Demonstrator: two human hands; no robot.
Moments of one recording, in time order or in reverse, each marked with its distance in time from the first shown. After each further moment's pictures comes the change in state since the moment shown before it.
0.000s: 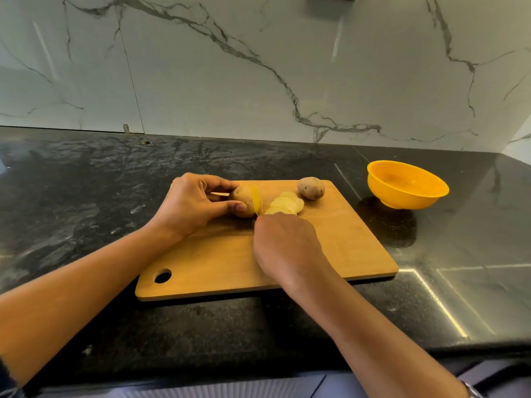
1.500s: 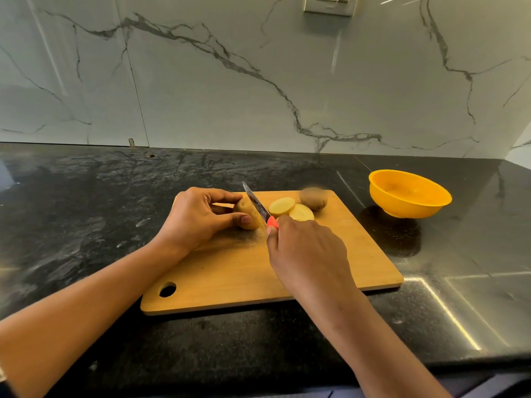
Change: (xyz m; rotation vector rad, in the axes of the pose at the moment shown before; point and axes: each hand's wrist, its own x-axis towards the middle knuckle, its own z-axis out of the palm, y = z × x) left_hand -0.002 0.001 0.000 0.023 0.030 -0.005; right_hand -0.014 0.015 0.002 0.077 0.347 0.036
